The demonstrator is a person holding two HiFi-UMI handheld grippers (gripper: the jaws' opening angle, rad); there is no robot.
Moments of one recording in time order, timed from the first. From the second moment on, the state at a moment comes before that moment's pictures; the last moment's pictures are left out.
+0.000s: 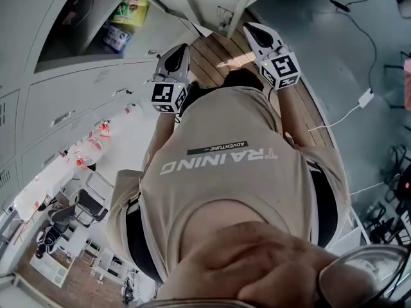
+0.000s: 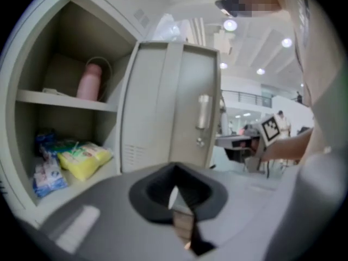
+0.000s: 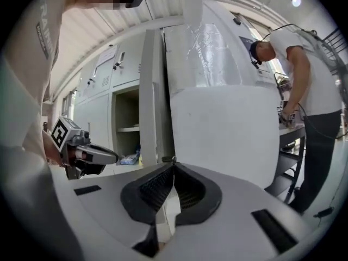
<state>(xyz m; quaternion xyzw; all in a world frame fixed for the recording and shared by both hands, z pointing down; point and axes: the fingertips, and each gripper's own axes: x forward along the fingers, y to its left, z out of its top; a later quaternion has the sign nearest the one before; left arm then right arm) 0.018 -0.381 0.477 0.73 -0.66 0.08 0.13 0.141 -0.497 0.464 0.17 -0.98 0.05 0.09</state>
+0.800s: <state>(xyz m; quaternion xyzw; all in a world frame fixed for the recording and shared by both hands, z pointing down) 0.009 -0.315 0.442 0.58 -0.79 0.02 0.17 0.086 -0.450 0.391 -0.06 -0.99 0.03 0.08</state>
